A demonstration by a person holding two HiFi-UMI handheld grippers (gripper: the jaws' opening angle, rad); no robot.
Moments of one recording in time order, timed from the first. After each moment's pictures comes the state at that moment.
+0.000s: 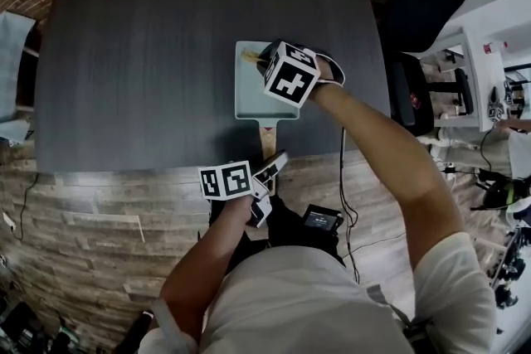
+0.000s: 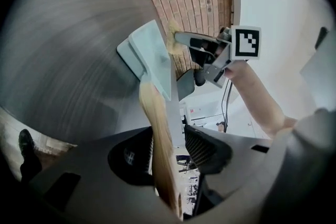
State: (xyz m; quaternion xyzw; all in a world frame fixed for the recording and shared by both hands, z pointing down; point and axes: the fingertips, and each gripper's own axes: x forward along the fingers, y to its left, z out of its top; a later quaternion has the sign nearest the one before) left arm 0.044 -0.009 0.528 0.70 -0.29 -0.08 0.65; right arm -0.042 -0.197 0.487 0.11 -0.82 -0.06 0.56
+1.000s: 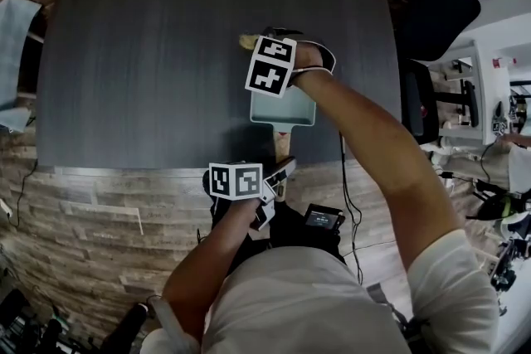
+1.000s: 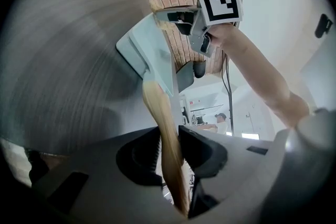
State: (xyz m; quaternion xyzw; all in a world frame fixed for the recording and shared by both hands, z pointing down) left arm 0.037 -0.006 0.536 0.71 -0.26 -0.04 0.65; right arm -0.097 -0.242 0.526 0.09 -0.75 -0.17 0.63
